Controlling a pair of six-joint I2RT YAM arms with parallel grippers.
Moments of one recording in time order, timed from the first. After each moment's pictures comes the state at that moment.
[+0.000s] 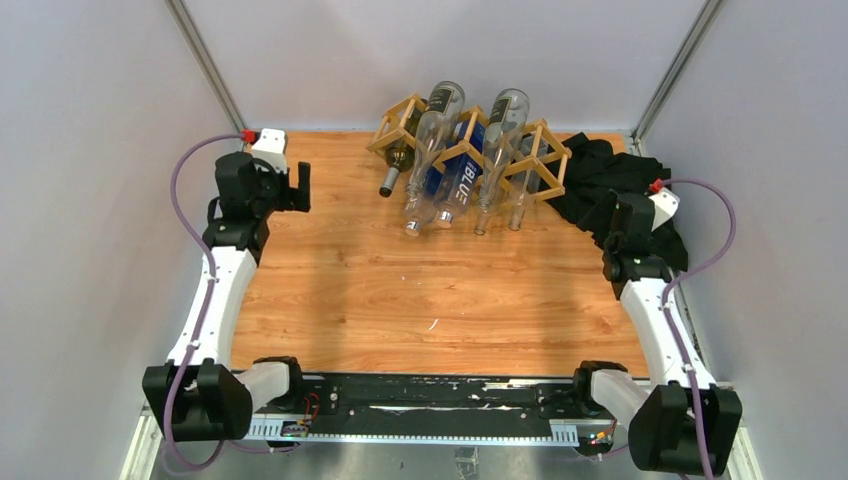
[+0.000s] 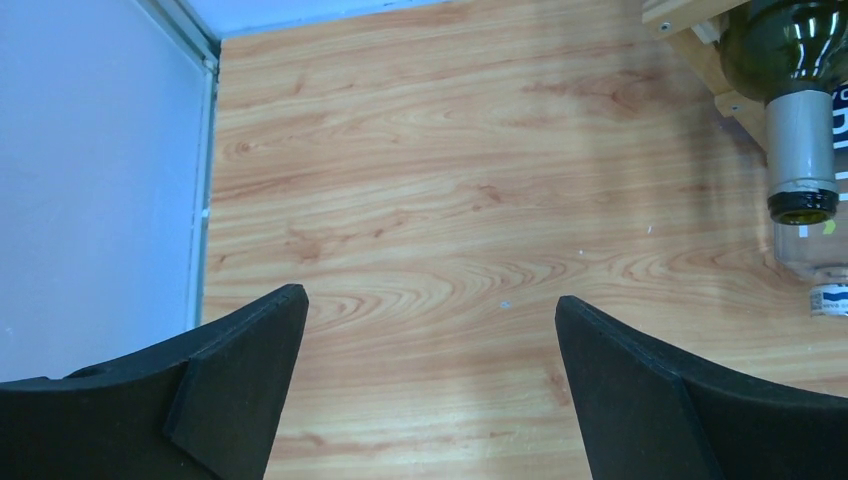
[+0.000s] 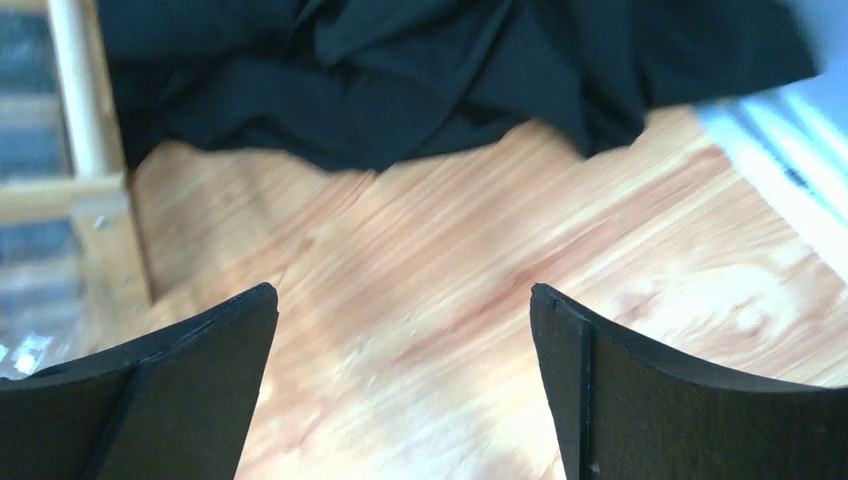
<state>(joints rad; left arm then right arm) 0.05 1.13 0.99 -0.22 0.10 0.17 -0.06 1.00 0.72 -0.22 0.34 0.47</state>
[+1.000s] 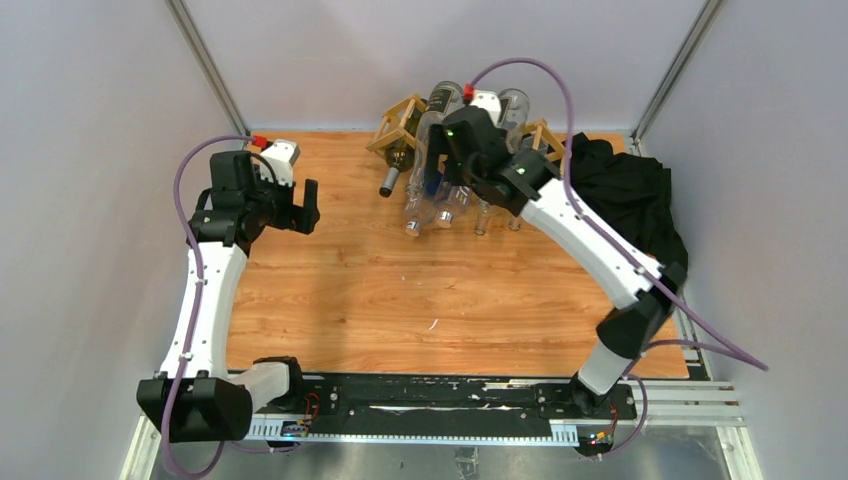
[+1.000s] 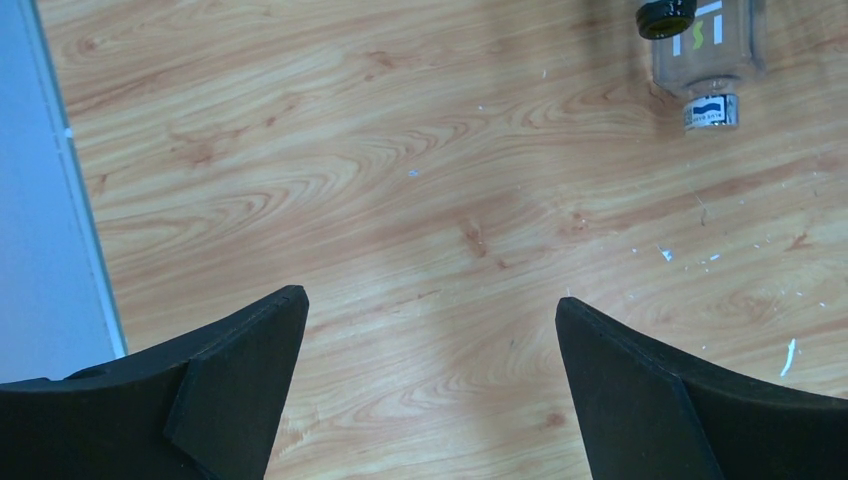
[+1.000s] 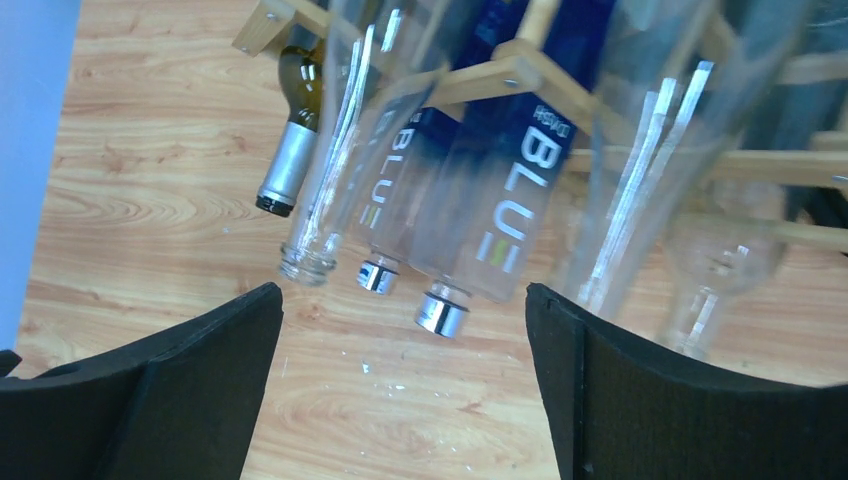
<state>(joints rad) 0.06 1.12 1.20 -0.73 0.27 0.22 0.76 1.61 1.83 -0.79 0.44 0.53</state>
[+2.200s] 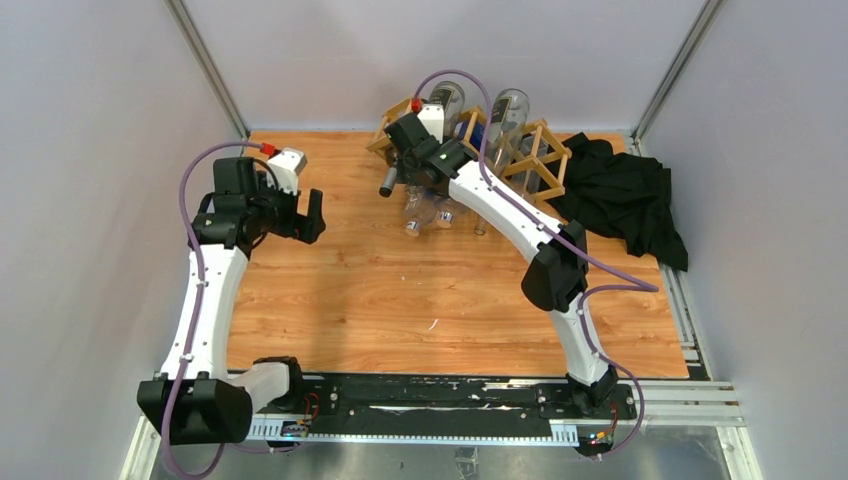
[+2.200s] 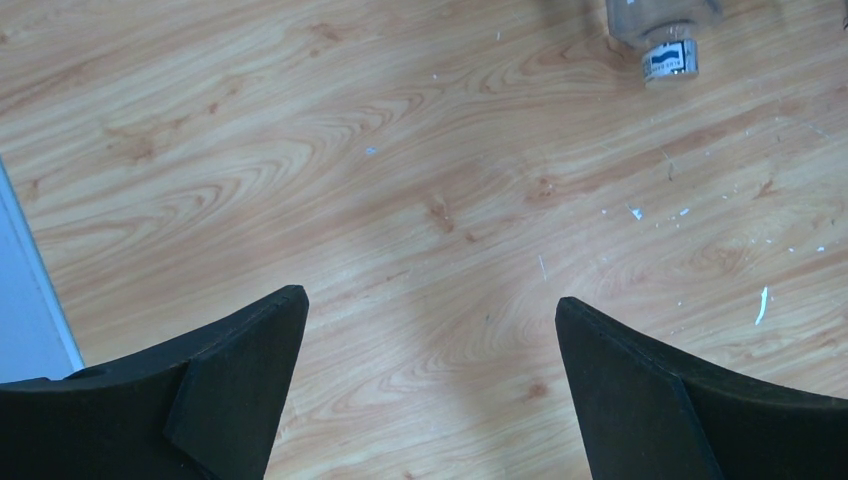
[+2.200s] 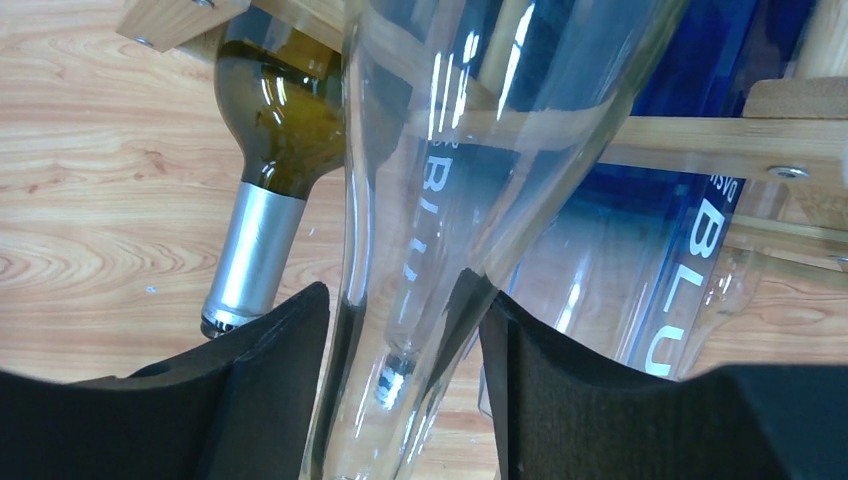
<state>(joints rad) 0.06 1.12 1.18 -0.78 0.36 0.26 0.79 2.17 2.25 -0.85 0.51 0.57</state>
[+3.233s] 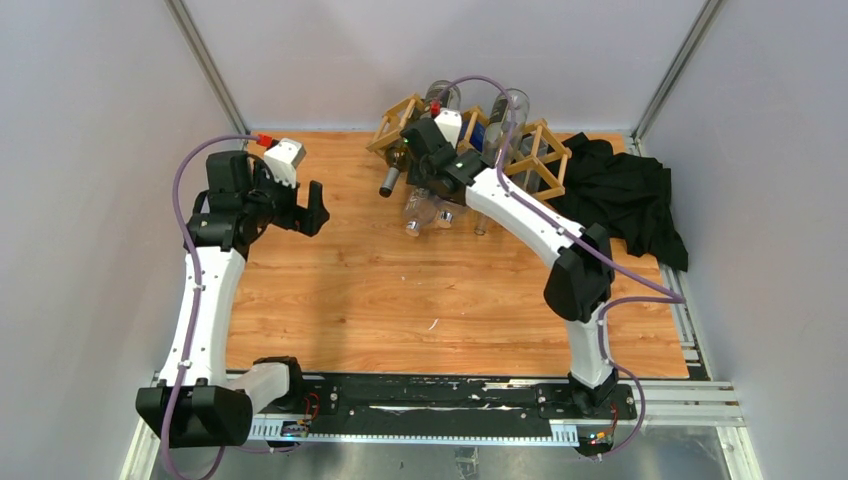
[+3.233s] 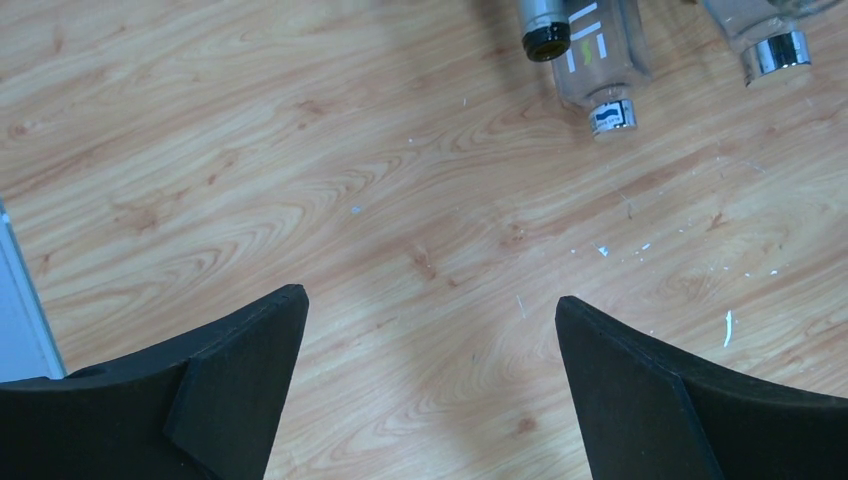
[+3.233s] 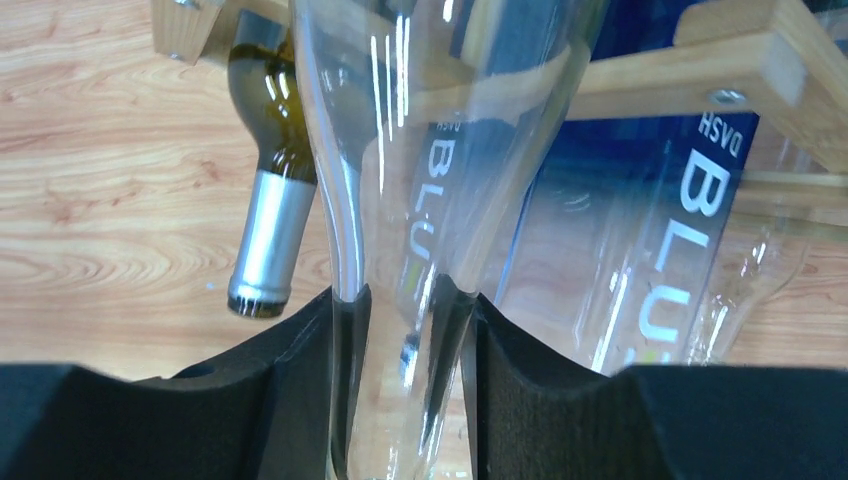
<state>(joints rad) 0.06 1.10 1.19 -0.73 0.44 0.25 0.77 2.03 2.01 -0.68 0.46 0.67</state>
